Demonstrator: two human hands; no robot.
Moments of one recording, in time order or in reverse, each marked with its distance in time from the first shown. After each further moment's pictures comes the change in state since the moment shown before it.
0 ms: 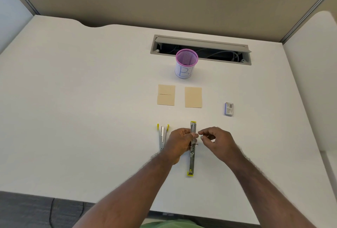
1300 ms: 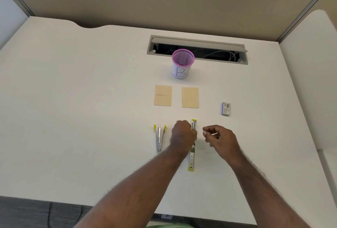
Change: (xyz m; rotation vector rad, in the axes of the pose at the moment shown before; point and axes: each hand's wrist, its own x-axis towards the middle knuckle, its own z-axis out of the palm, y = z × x) left_hand 0.030 0.019 0.028 0.905 0.319 0.134; right_hand 0.005 0.015 -0.006 0.256 0.096 0.197
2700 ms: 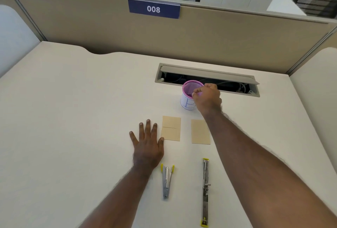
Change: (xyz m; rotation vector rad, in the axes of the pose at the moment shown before) left_hand 0.098 -0.111 -0.077 0.505 0.442 0.248; right_hand 0.198 -0.169 0.050 -0.380 0.362 -0.175
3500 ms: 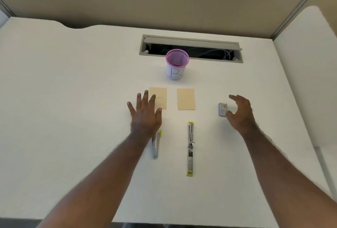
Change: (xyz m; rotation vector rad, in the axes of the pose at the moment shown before) left_hand -0.019 0.039 -0.036 -0.134 -0.040 0.071; right_hand -0.099 0.208 -0.069 0.027 -0.112 0.089
